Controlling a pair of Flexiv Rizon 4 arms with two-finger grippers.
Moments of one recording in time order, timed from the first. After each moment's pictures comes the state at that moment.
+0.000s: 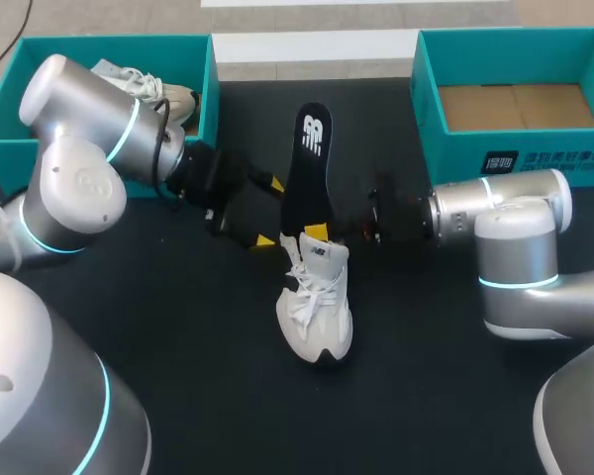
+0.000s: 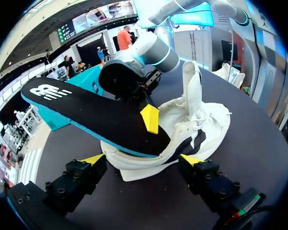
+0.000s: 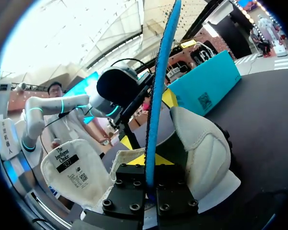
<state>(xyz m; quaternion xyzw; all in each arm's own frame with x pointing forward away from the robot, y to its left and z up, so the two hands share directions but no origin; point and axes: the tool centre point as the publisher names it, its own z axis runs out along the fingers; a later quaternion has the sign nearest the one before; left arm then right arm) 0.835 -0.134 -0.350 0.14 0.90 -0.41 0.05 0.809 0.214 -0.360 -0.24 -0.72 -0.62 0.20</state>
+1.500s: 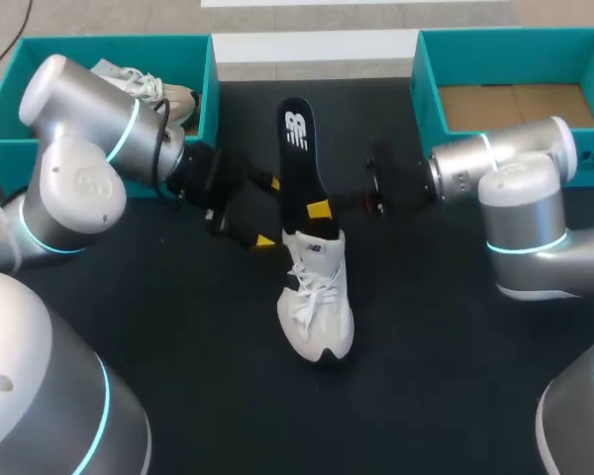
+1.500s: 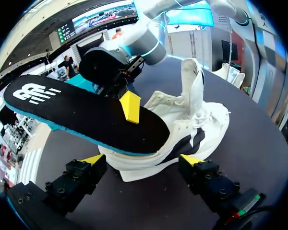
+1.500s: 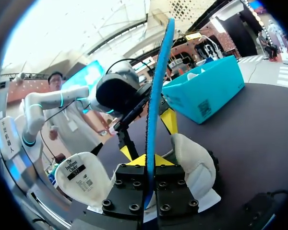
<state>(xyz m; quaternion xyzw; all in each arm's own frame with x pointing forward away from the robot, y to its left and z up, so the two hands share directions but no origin) 0.835 -0.134 -0.350 0.14 0.90 -0.41 0.05 0.831 0.206 -0.333 -0.21 -0.76 -0.58 0.19</state>
